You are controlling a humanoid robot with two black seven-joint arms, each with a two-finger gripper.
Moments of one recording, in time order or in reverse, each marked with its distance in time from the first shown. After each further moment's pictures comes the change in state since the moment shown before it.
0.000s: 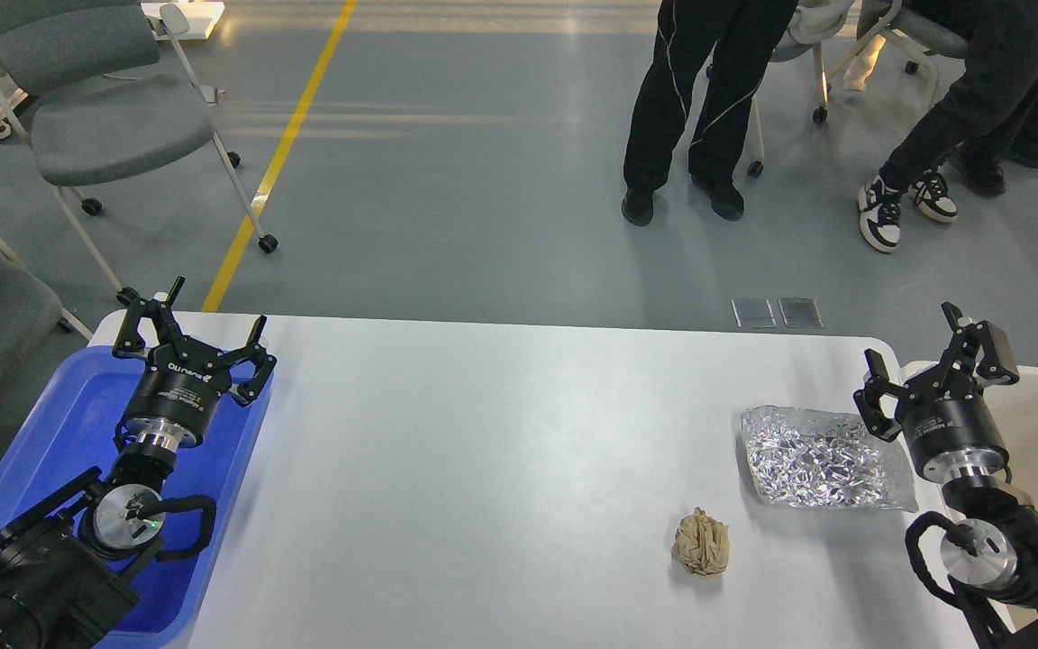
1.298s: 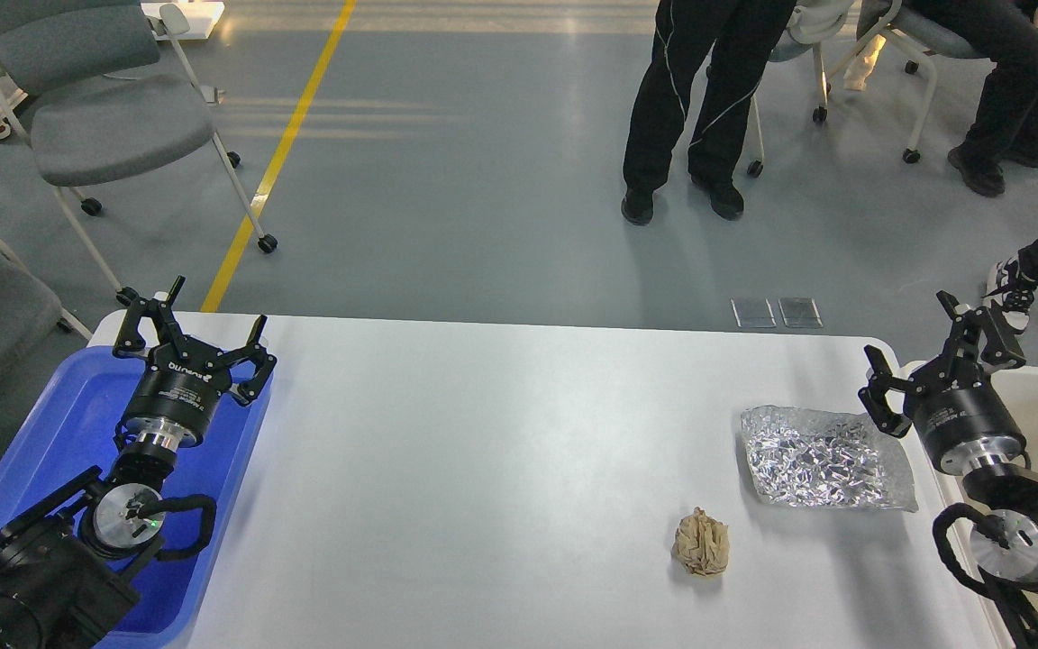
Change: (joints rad) left arm -0.001 0.000 0.000 0.000 0.001 0.001 0.000; right arm -0.023 -0.100 -0.040 0.115 0.022 -0.010 -0.116
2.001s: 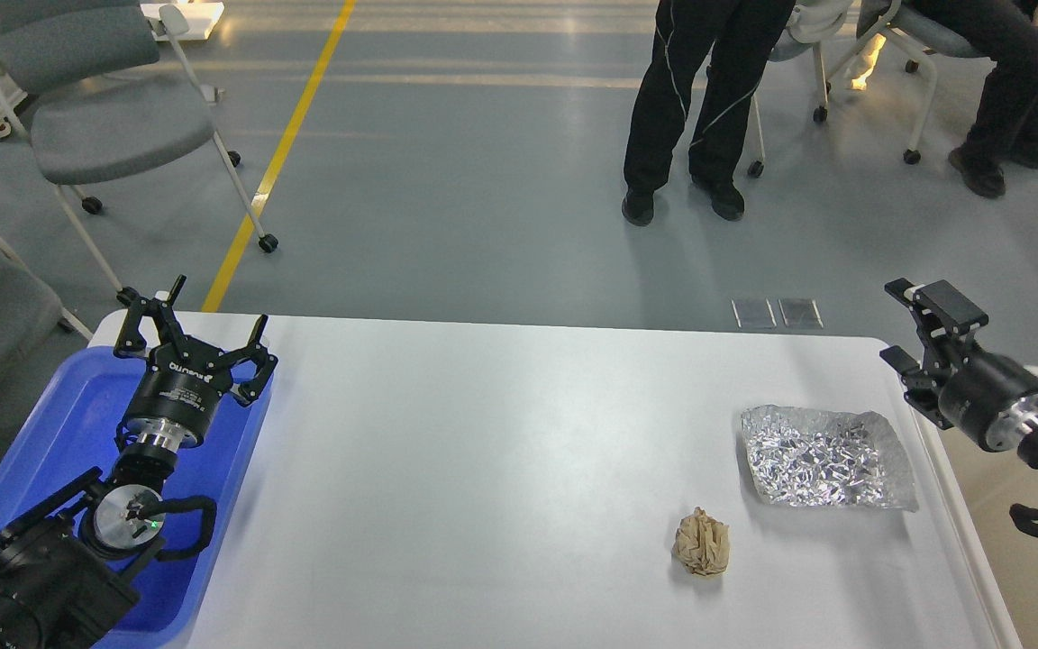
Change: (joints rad) left arm 0.000 0.000 0.001 0.000 0.000 -0.005 0.000; right arm 0.165 -0.409 -0.470 0.101 -0.290 -0.089 -0.045
